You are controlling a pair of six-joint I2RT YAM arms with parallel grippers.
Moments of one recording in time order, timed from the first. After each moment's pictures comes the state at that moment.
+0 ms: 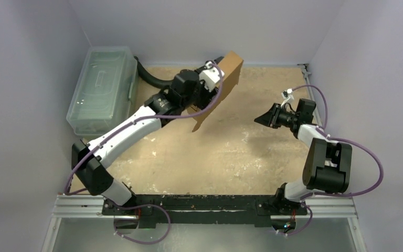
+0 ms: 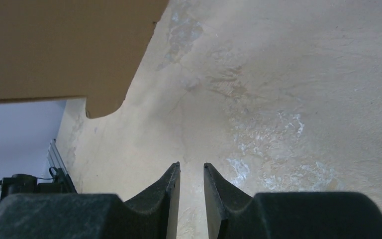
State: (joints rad) left arm -0.72 1.57 1.52 -0.40 -0.11 0.20; right arm -0.23 1.50 0.74 0.06 -0.98 0.22
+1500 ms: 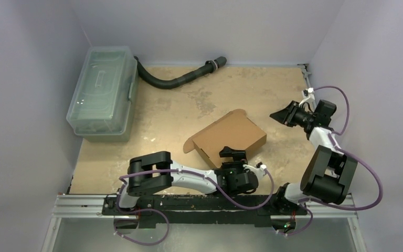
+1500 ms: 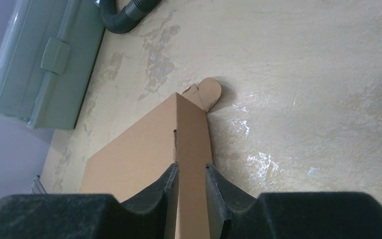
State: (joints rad) left arm -1.47 1.99 1.22 -0.05 -0.98 0.36; right arm -0.42 1.41 0.77 -0.01 -0.99 0.20
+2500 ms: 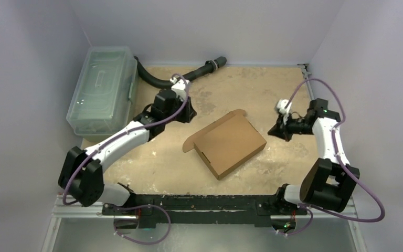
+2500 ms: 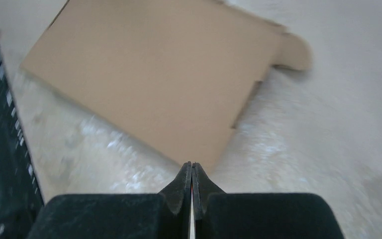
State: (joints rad) left arm -0.63 1.38 1.00 -0.09 0.07 -0.31; right arm -0.35 1.34 1.04 -1.03 -0.99 -1.21
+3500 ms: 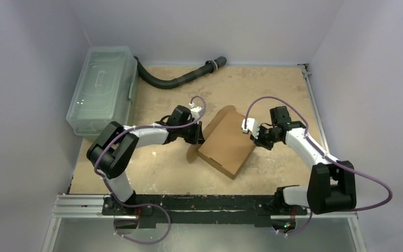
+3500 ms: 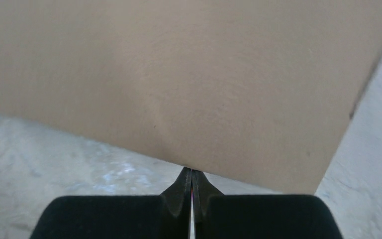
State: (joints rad) left arm -0.60 1.74 0.89 0.06 0.42 -0.39; right arm 0.12 1.29 0.77 -0.71 -0.46 -1.12
